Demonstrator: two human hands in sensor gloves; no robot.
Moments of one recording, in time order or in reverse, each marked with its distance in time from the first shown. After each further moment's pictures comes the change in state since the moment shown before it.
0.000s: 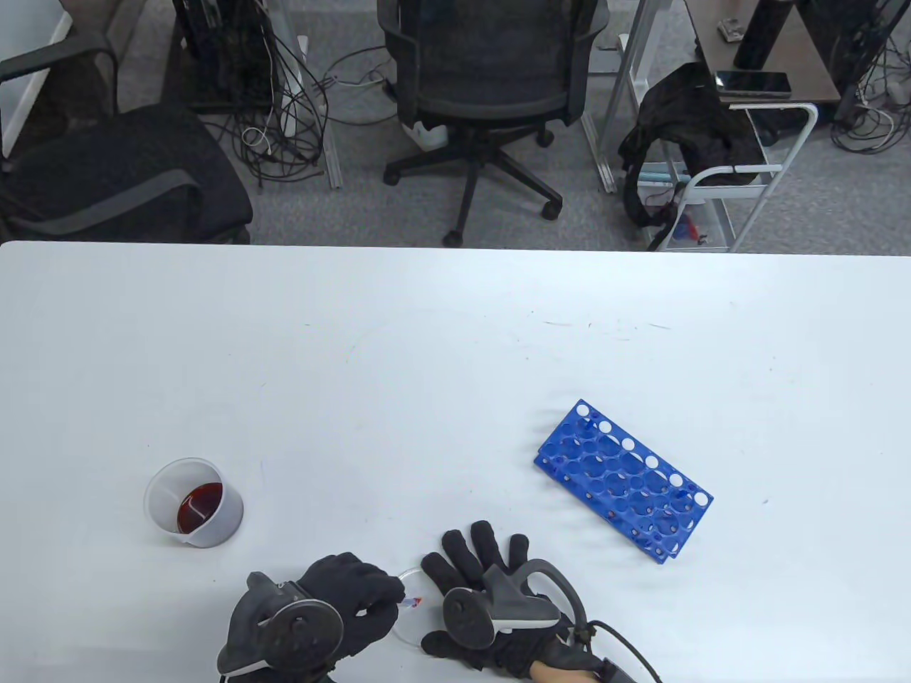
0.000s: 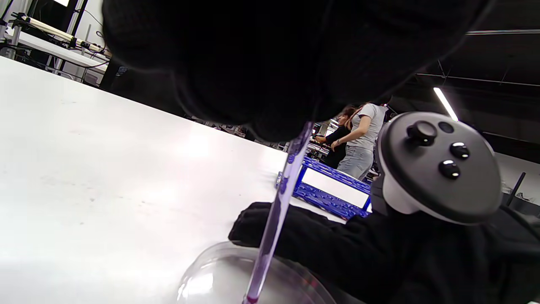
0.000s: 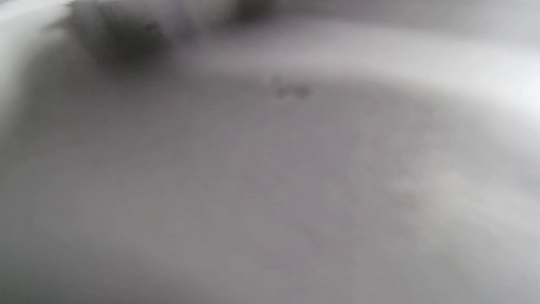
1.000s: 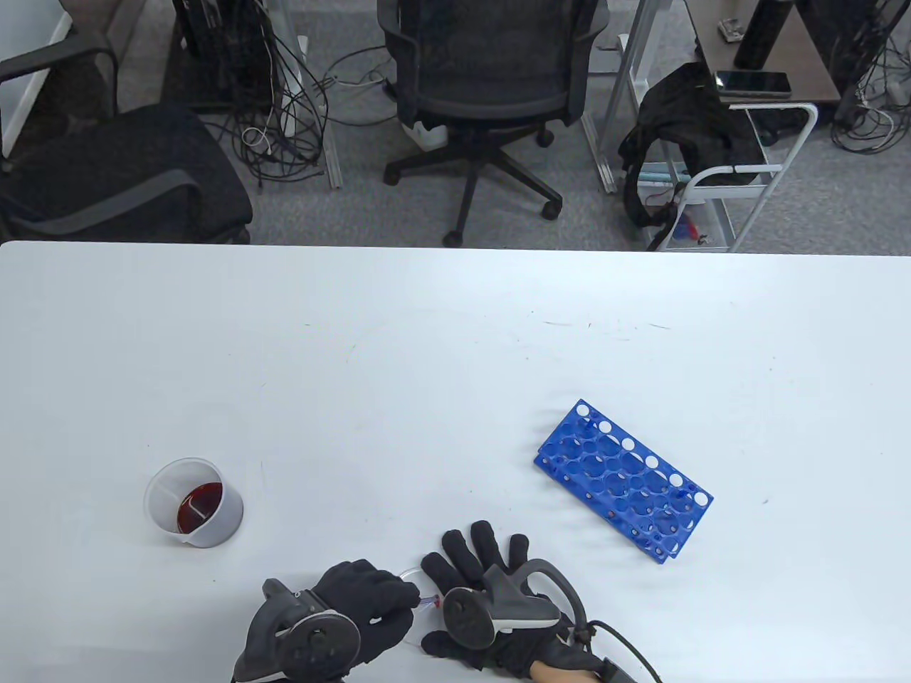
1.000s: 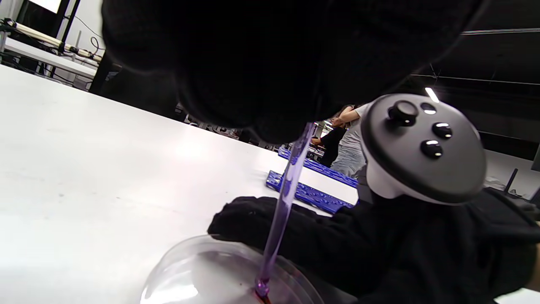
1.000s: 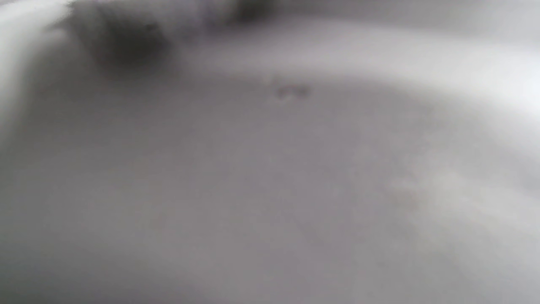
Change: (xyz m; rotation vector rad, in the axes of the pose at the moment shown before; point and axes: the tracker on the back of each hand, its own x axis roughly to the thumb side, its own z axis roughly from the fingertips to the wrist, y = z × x) left_hand 0.013 -0.012 -0.001 0.042 -0.010 -0.040; right_hand 0.000 0.000 0.000 0.000 0.000 0.000
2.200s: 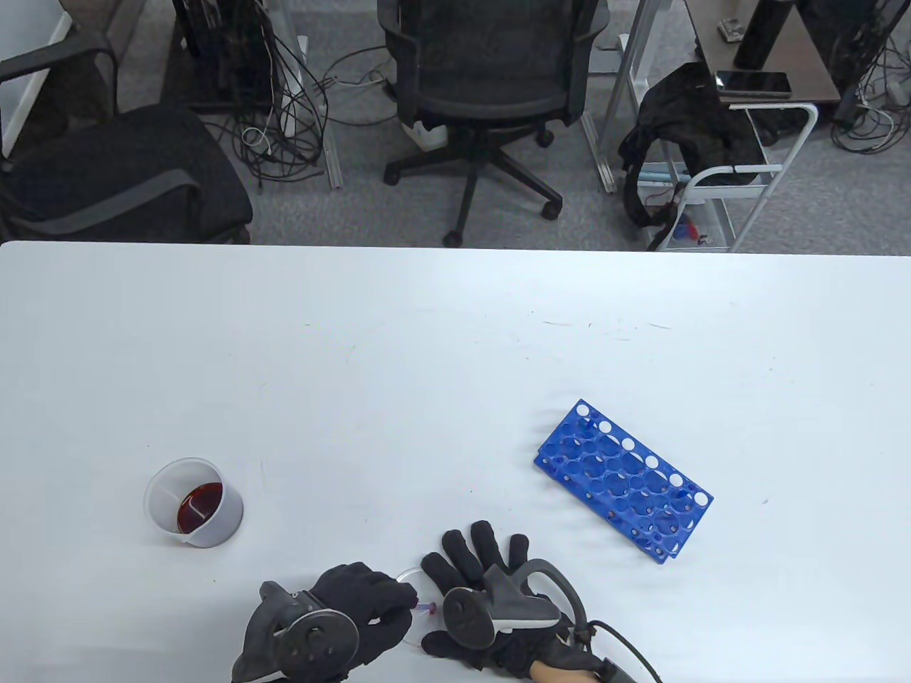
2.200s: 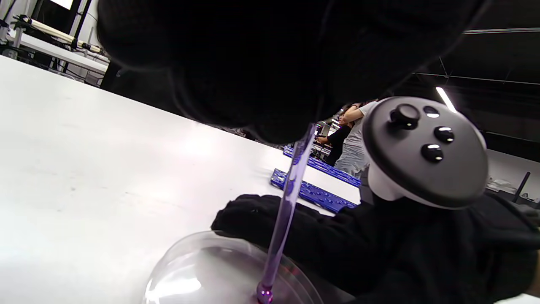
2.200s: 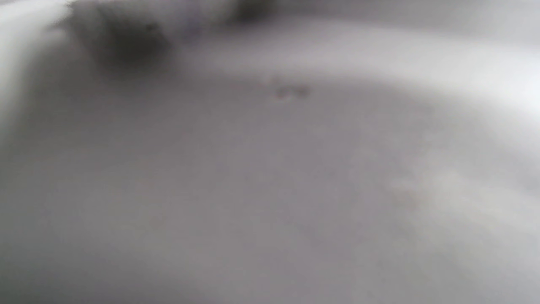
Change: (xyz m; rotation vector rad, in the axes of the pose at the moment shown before) left_hand 0.000 0.002 0.000 -0.020 0.026 0.022; right_hand 0.000 0.000 0.000 0.000 0.000 0.000
